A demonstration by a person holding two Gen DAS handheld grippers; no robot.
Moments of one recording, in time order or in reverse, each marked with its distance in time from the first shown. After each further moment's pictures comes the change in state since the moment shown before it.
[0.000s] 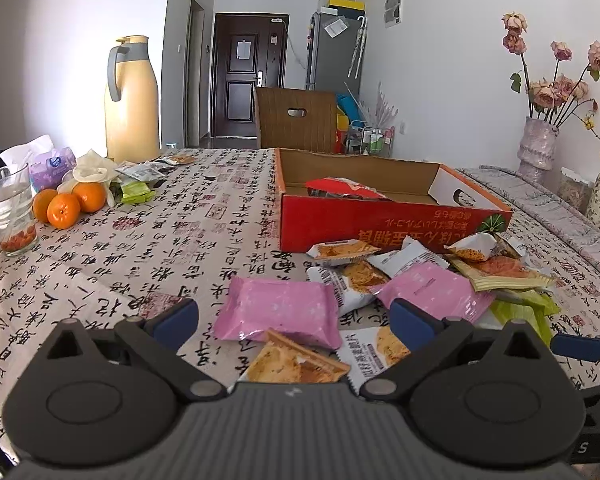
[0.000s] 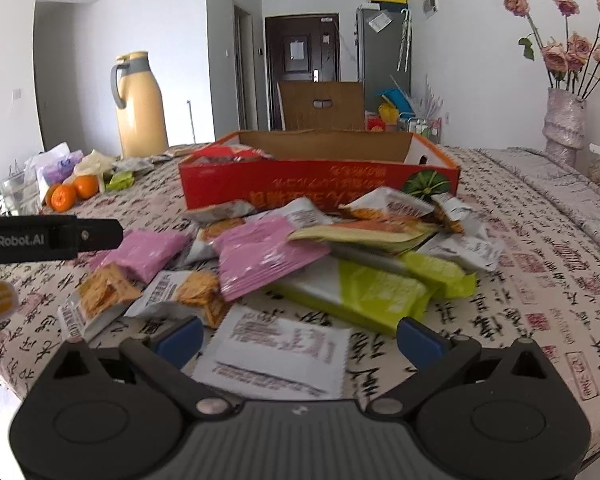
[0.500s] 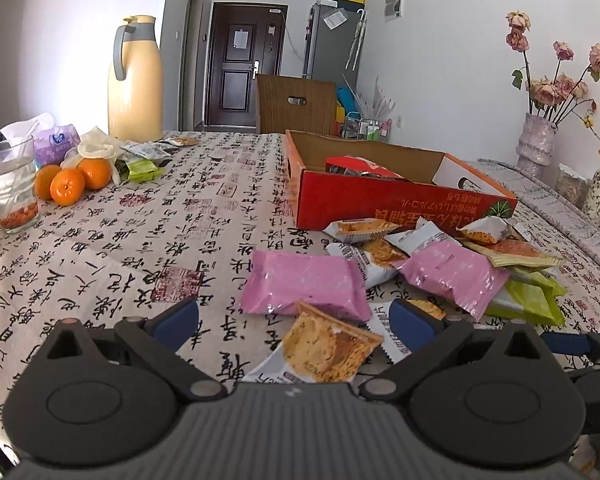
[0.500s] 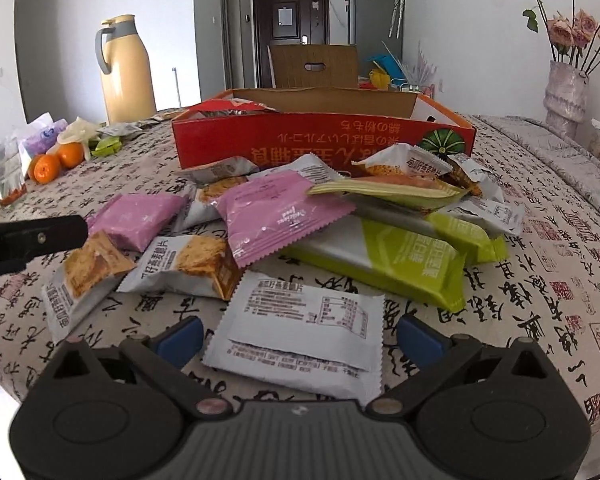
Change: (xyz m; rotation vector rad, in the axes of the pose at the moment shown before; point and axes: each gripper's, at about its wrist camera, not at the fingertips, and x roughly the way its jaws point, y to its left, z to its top) left arm 0.003 0.027 -0.015 -0.020 0.028 -0.033; right arm 0.025 0.020 -0.006 0.013 0.108 -0.044
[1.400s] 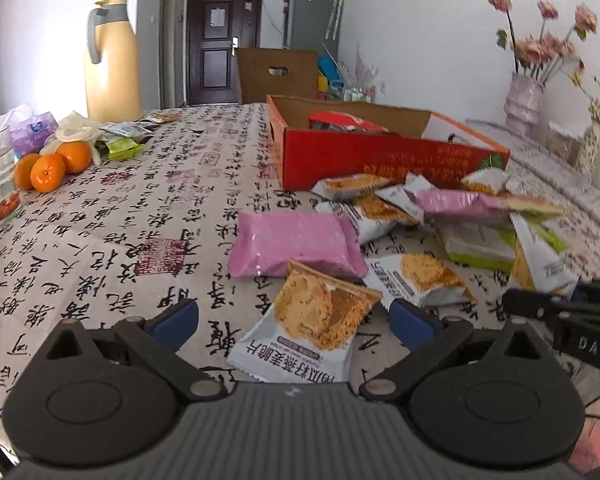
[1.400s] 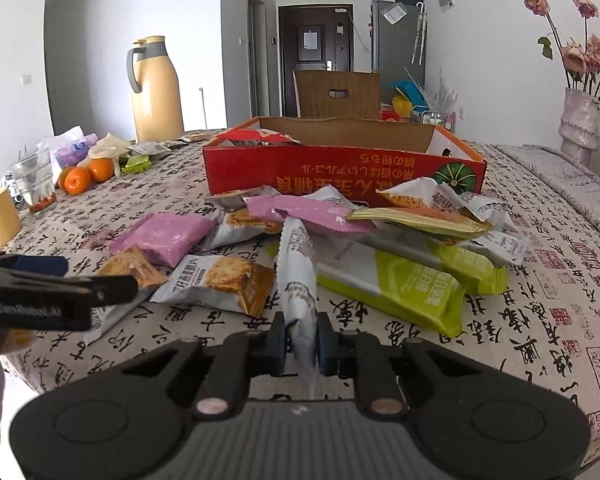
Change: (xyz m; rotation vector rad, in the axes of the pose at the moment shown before) left arm 0.014 -0.005 -0.014 0.087 0.090 -0.024; right arm -0.024 -0.003 -0.001 -0.040 -0.081 0.071
